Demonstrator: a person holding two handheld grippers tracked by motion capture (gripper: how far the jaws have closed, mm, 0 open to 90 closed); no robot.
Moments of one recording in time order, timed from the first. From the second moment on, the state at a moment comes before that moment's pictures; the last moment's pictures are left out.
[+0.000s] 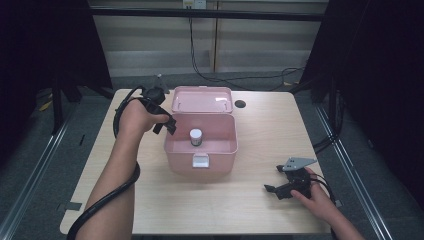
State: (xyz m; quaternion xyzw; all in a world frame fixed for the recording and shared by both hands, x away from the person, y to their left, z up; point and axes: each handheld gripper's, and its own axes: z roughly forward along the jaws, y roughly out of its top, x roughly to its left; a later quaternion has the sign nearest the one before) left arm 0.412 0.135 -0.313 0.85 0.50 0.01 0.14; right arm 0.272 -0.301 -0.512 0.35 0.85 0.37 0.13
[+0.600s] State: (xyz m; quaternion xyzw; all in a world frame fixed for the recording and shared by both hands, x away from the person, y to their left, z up) left arm 0.390 0.182 -0.333 0.84 0.51 0.02 0.17; right arm 0.272 -0.301 -0.512 0.35 0.85 0.37 0.13
